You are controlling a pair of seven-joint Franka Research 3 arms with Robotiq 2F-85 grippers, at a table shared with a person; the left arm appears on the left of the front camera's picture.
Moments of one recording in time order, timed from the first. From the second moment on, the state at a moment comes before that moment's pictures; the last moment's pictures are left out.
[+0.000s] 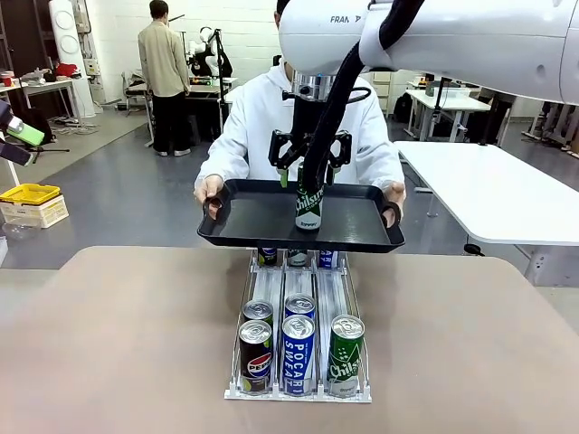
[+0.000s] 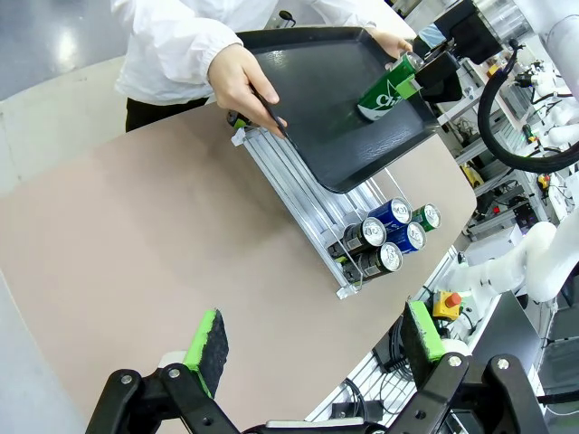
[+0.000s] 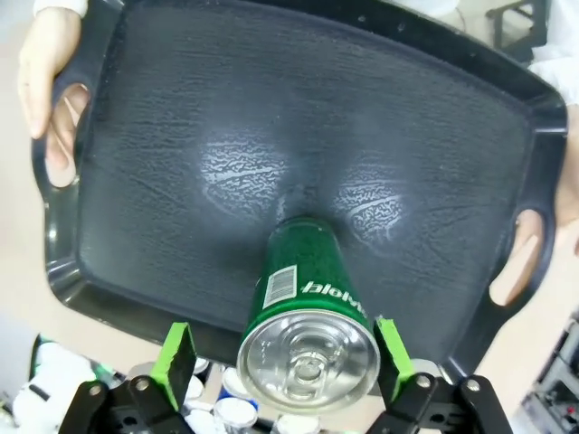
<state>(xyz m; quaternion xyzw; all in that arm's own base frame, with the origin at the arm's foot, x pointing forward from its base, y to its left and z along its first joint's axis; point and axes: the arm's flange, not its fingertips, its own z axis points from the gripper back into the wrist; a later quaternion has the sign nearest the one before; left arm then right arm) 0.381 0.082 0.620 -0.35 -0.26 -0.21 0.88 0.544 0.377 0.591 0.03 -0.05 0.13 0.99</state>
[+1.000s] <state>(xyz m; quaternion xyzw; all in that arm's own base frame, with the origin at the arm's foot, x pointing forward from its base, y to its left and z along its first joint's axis) 0.381 0.082 0.620 -0.35 -0.26 -0.21 0.88 0.392 0.267 0.622 0.04 -0.06 0.13 0.99</state>
